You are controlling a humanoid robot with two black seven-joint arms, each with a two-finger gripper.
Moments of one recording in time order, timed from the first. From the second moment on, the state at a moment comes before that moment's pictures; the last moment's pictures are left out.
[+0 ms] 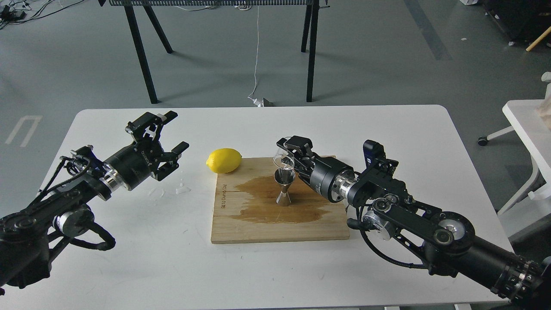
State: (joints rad) left arm -0.53 0.49 -0.63 -0.86 0.52 -0.49 -0.49; right arm 0.61 -0.19 0.53 1.29 -0.86 -0.13 -0.09
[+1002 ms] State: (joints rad) left arm -0.53 0.48 -0.63 -0.85 0.52 -0.49 -0.49; right arm 0.70 -0.23 0.42 1.29 -0.85 -0.12 -0.09
